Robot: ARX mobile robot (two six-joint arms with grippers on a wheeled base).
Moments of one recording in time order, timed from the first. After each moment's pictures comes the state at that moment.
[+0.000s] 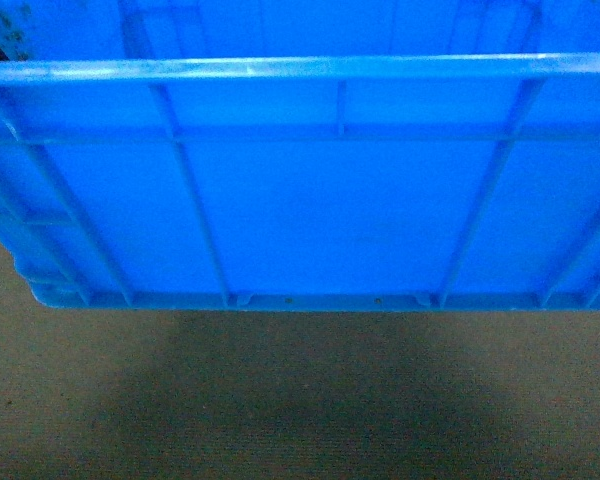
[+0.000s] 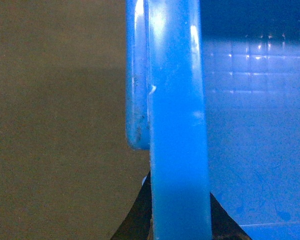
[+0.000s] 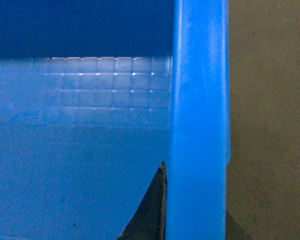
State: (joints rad) left arm -0.13 1.43 1.17 -0.41 0.05 -0.08; right arm 0.15 1.42 1.13 -0.31 0.04 0.11
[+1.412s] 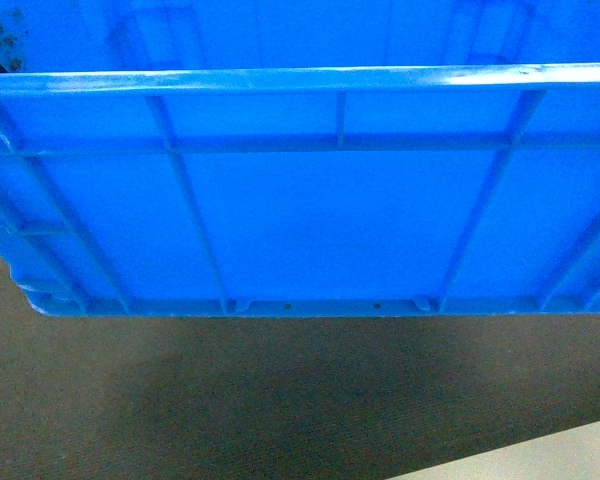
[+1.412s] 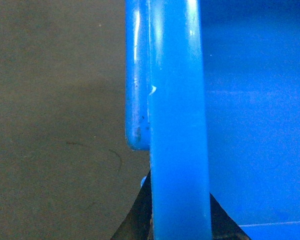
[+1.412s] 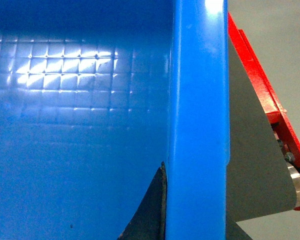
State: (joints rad) left arm -0.13 1.40 1.13 -0.38 0.05 -0.10; right arm 0.16 1.41 1.11 -0.27 0.05 0.09
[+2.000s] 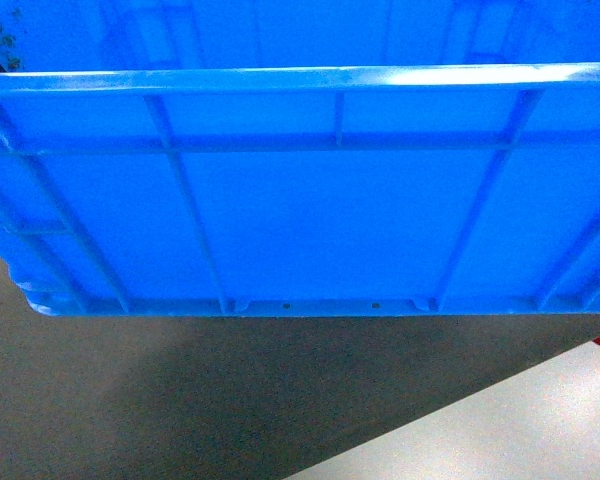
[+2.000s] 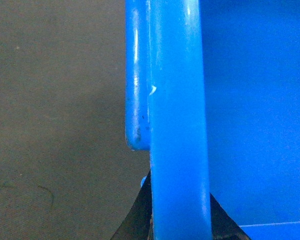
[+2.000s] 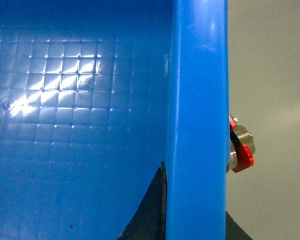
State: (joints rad) left arm -0.13 1.40 1.13 -0.38 0.05 -0.10; right arm 0.16 1.41 1.11 -0.27 0.05 0.09
